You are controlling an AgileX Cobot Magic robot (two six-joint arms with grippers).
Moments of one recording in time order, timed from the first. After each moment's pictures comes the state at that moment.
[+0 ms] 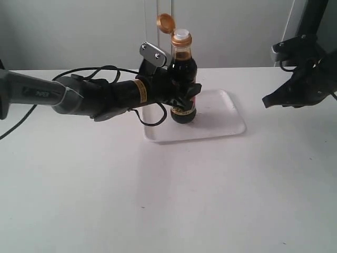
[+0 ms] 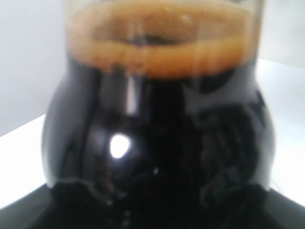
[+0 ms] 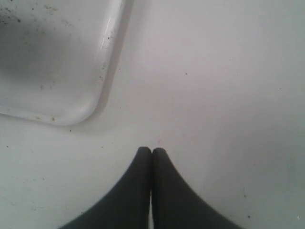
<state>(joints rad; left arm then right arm) -0.55 2.24 -1.53 0.78 -0.62 -0.59 0.02 1.75 -1.17 0.18 0.45 -0.47</state>
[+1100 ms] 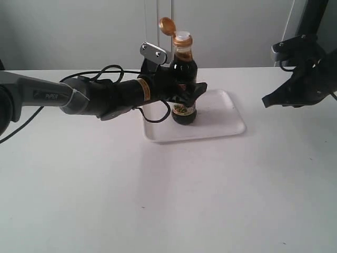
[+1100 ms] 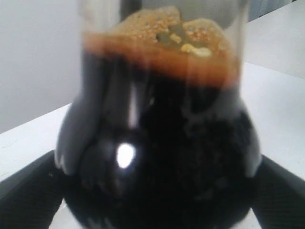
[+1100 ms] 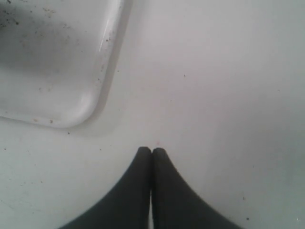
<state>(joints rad) -0.55 2.29 -1.60 0.74 -0.59 -0.63 0.02 1.75 -1.17 0.18 0.44 -0.47</state>
